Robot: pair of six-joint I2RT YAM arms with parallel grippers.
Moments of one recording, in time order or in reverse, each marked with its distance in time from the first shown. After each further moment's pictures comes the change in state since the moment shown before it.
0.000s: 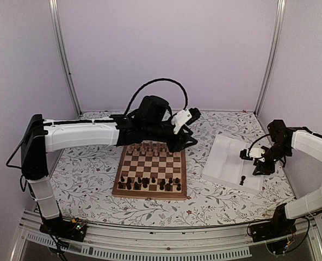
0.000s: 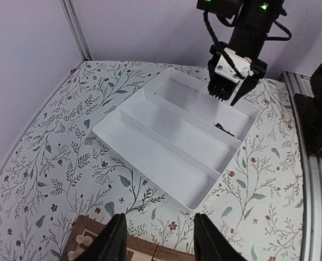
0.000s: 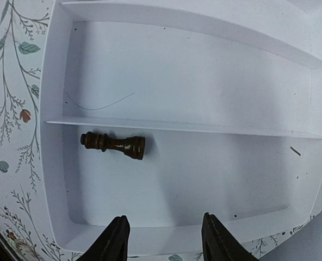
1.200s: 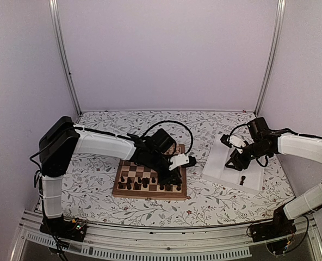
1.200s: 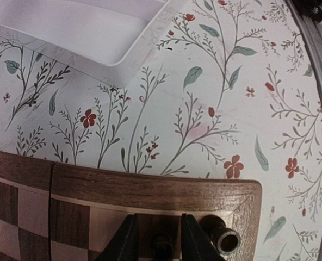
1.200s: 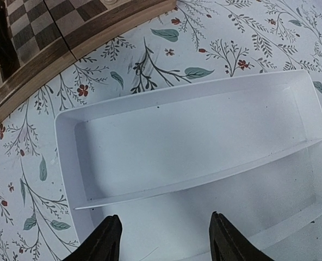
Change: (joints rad) left arm 0.000 0.189 -0.110 -0.220 0.126 0.203; right arm 0.283 0.090 -0.026 0.397 -0.107 0.637
